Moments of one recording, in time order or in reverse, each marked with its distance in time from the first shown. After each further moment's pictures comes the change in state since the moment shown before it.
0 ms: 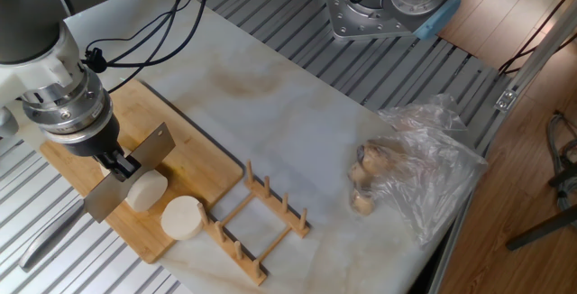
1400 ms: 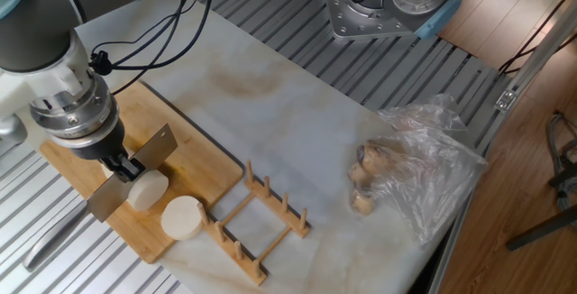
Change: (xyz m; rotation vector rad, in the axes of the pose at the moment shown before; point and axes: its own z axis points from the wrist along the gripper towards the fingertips) arm 0.002 0.001 0.006 0.035 -0.002 0.011
